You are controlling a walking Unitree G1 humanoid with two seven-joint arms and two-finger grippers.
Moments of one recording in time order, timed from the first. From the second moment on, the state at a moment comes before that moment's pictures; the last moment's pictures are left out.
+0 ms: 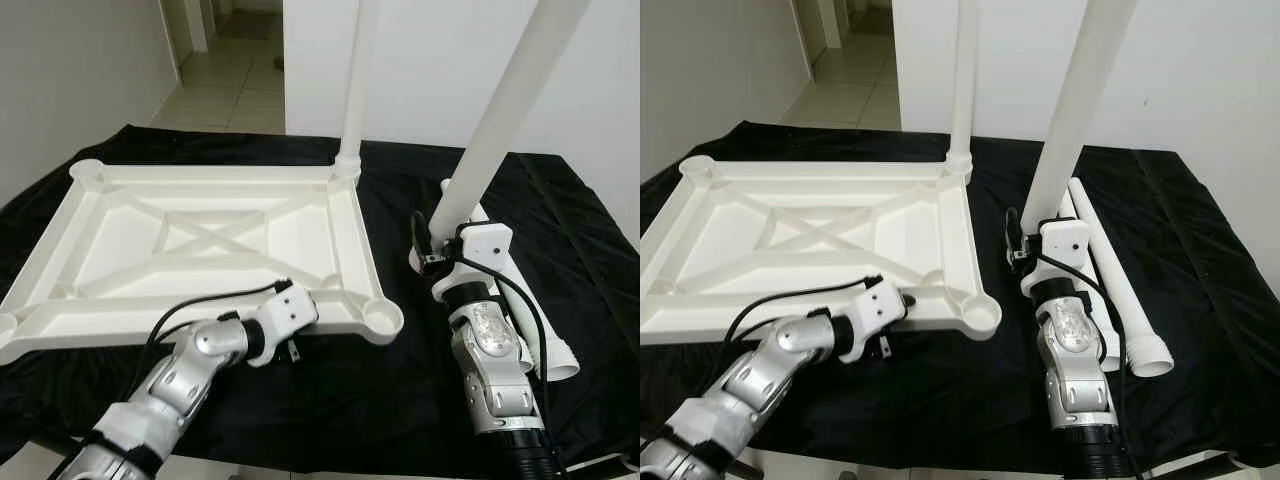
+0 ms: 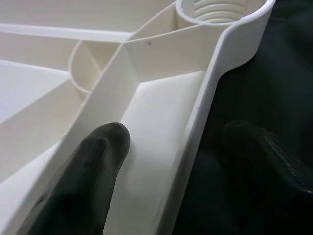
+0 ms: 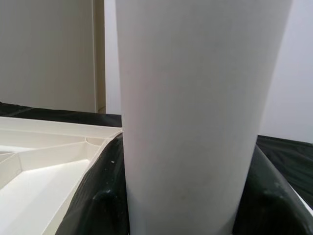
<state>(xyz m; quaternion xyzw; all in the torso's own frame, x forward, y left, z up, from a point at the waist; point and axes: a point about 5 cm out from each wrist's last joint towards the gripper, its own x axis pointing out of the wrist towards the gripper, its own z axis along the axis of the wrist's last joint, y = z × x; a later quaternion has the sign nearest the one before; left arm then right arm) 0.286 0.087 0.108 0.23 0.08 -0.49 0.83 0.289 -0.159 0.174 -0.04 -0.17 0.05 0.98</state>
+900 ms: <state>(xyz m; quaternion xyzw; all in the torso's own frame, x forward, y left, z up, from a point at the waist) 0.261 0.064 0.157 0.06 -0.01 -0.54 0.84 0.319 -0.121 0.154 -0.06 -0.10 0.13 0.98</state>
